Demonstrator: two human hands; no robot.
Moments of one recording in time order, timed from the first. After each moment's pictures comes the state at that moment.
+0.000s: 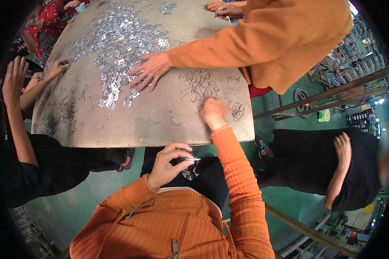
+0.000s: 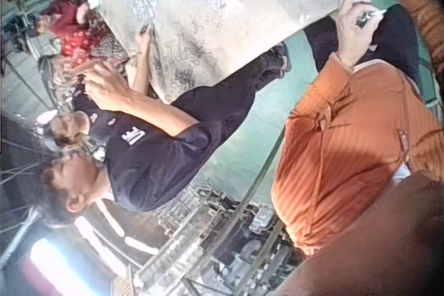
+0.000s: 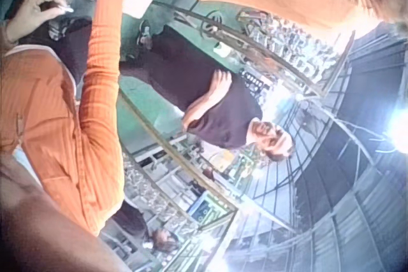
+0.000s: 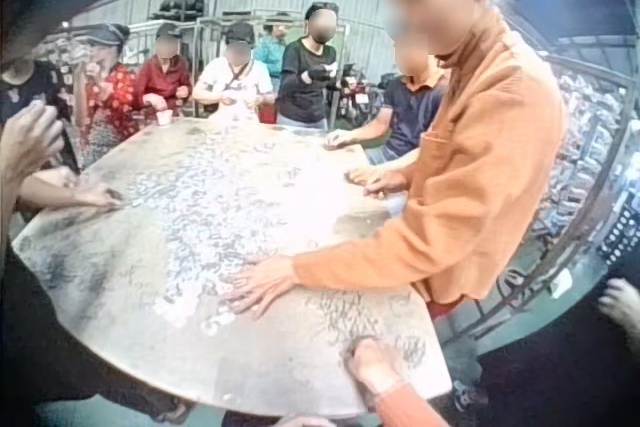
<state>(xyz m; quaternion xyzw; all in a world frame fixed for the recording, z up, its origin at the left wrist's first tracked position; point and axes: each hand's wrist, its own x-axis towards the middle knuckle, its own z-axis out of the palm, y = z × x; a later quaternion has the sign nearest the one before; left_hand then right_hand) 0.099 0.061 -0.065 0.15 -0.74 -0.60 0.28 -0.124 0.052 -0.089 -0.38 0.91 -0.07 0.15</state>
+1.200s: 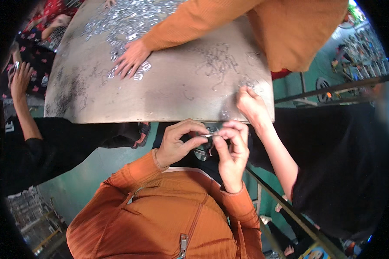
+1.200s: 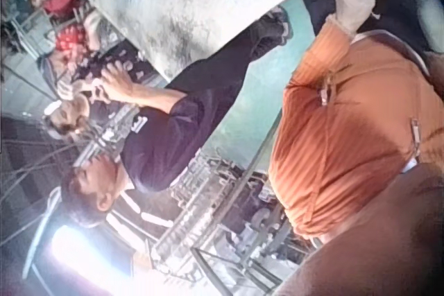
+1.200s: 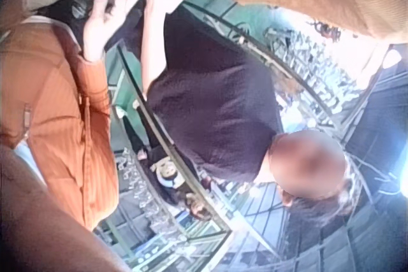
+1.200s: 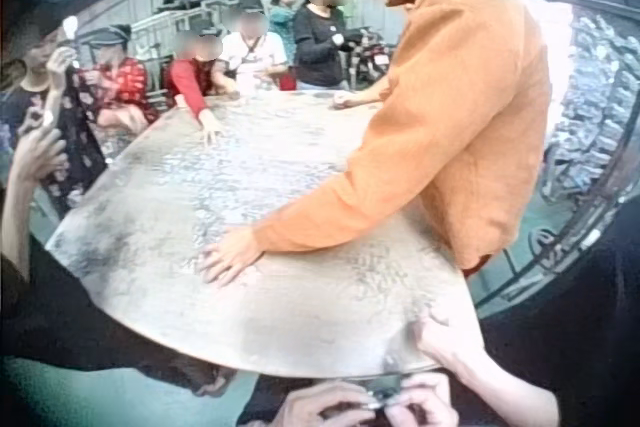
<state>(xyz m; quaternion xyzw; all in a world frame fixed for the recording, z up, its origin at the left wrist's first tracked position) 0.090 0.068 -0.051 0.15 -0.71 -0.64 0.26 -0.007 0.184 -0.022 -0.32 0.69 -0.62 0.17</state>
